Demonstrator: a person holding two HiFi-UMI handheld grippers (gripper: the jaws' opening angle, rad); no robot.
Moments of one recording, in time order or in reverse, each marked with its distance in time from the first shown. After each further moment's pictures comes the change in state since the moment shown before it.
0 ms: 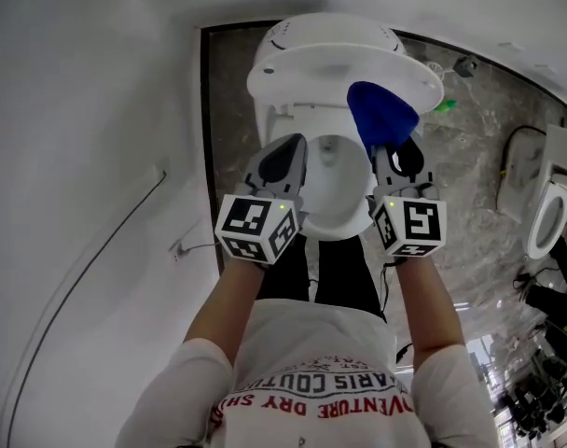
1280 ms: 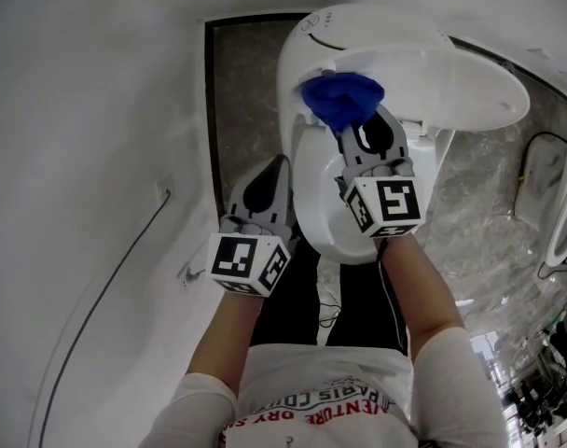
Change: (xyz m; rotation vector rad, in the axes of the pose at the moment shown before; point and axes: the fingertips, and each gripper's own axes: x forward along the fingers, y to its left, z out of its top) left arm -0.013 0.127 -0.054 -0.010 -0.060 0.079; right arm 0.143 0.102 -0.063 0.084 -0.104 0.102
